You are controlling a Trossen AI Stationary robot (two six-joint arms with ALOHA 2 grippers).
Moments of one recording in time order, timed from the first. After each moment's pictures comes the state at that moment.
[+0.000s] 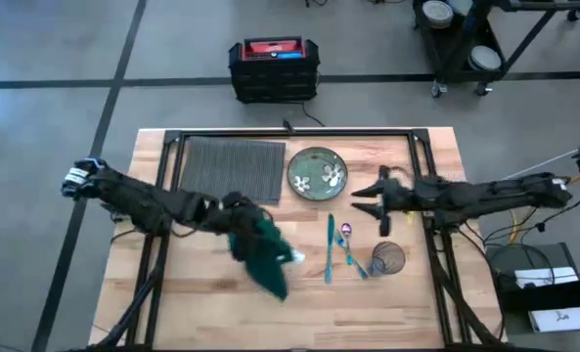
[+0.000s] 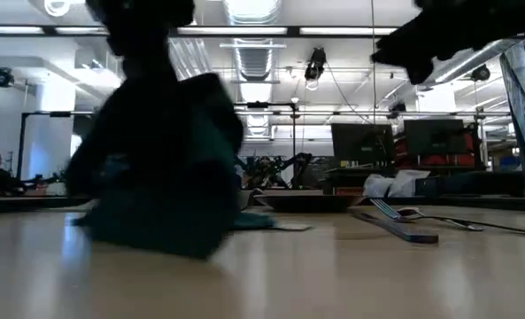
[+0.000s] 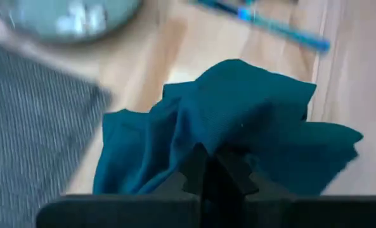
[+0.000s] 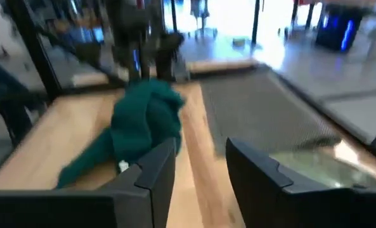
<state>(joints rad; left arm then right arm) -0.22 1.33 1.00 -0.56 -0.28 -0.44 0.04 0.84 0.47 0.11 0.11 0.10</state>
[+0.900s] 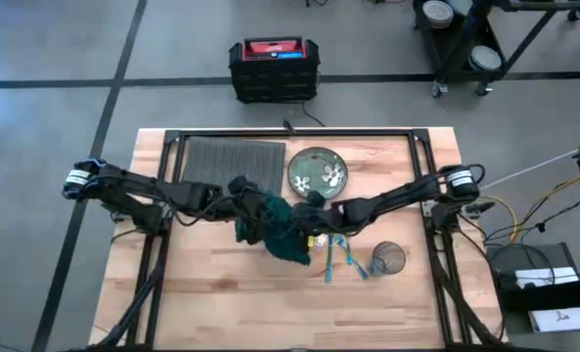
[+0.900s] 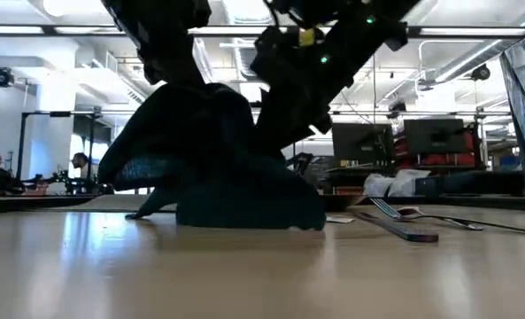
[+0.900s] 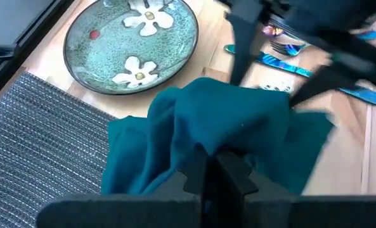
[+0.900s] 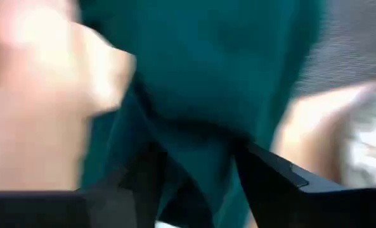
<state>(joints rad) -0.14 1.34 1.00 -0.50 -0.37 -0.35 0.13 1.85 1.20 -0.18 0.41 0.32</state>
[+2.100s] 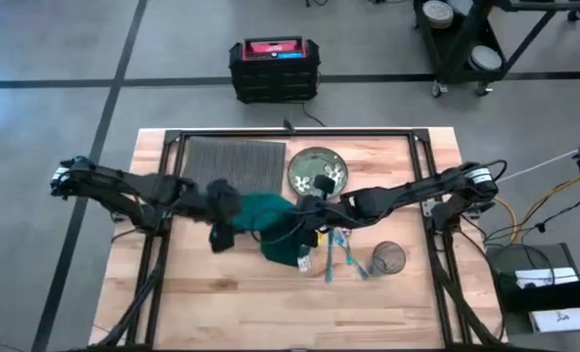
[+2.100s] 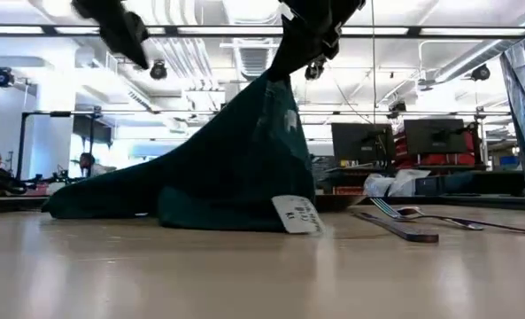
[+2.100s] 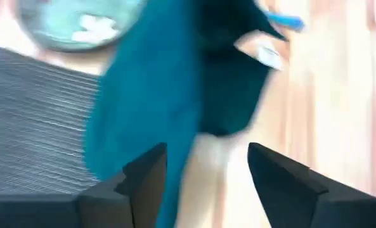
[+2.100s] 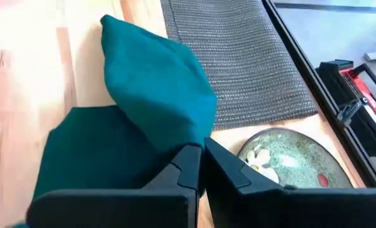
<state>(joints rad) -0.29 1.20 1.04 -0.86 -0.25 -0.36 0.17 1.68 1.37 -0.51 0.47 0.17</state>
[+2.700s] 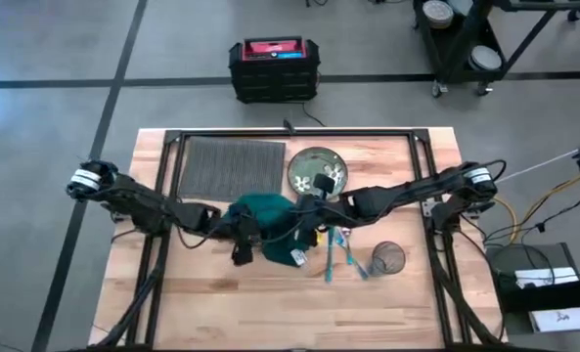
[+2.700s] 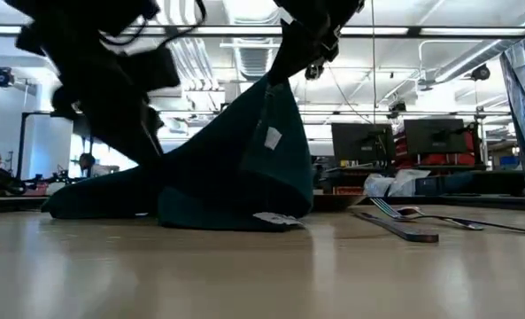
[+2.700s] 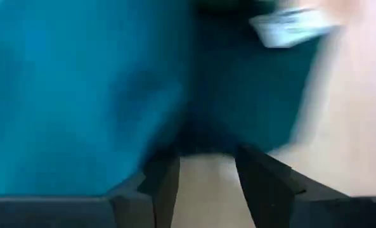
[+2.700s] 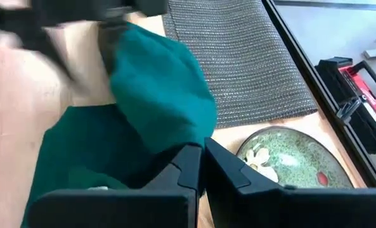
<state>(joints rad) -0.18 1.39 0.67 -0.24 -0.43 -0.23 0.16 1.69 1.37 -0.51 0.47 0.18</state>
